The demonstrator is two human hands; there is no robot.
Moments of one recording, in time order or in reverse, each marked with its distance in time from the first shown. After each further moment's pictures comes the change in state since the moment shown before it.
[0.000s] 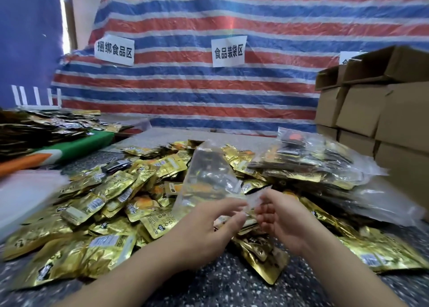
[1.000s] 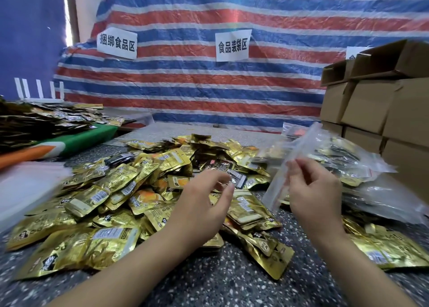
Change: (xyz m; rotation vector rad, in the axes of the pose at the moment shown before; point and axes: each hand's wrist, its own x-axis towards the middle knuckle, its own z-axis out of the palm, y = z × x) left_hand 0.007 0.006 -0.005 0.135 0.424 0.029; right_hand -0.004 -0.002 -0.016 -0.429 0.448 -0.935
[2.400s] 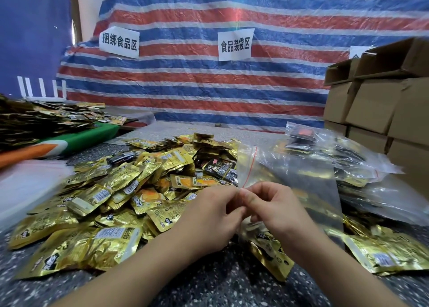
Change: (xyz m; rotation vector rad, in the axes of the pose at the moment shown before) left_hand -0.003 0.004 0.002 -0.017 -0.263 -0.036; right_hand -0.025 -0.022 0.034 0.321 -0.500 0.378
